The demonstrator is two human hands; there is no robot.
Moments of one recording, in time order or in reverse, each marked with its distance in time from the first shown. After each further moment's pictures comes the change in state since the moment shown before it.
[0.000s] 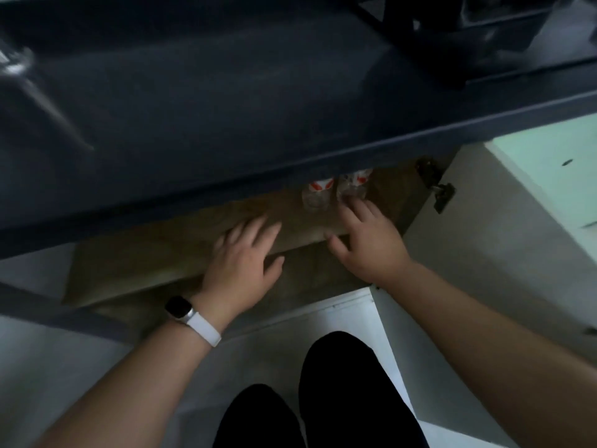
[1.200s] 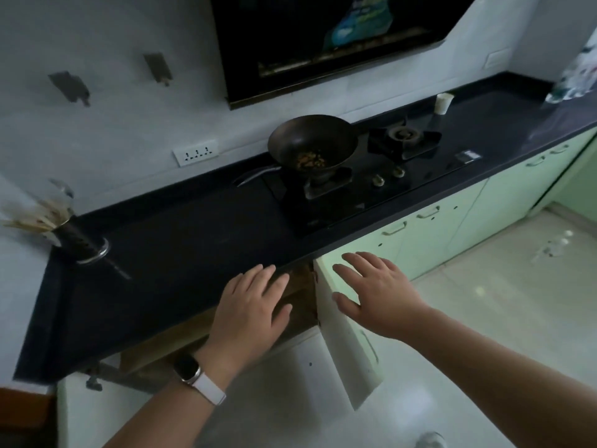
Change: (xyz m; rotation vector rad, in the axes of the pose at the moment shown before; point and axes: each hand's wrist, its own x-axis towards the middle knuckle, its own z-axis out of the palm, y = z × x) left_hand -0.069 0.255 -0.385 0.078 0.073 0.306; right_hand -0.154 -0.002 -0.478 -0.137 -0.146 0.026
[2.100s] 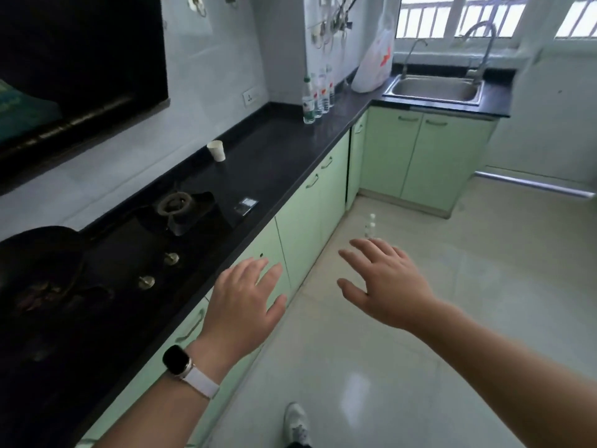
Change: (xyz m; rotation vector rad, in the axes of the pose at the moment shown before) left_hand 0.378 0.422 0.059 -0.147 0.134 0.530; right_hand -0.179 0.474 -0.091 -0.076 0.209 0.628
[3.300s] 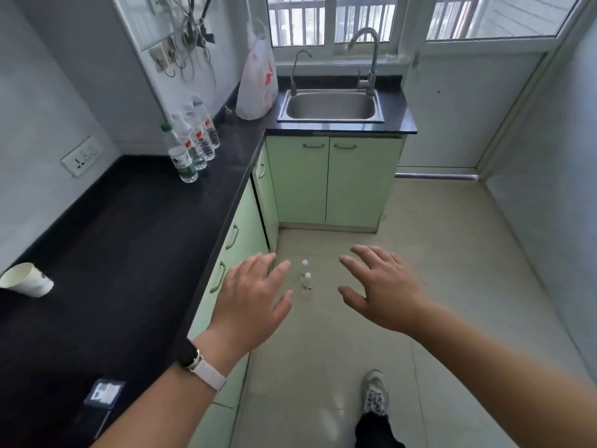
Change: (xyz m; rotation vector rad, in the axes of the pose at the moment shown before) left_hand 0.495 0.014 0.211 -0.149 -0.104 0.391; right_hand 0.287 0.320 0.066 -0.101 -0.020 0.401
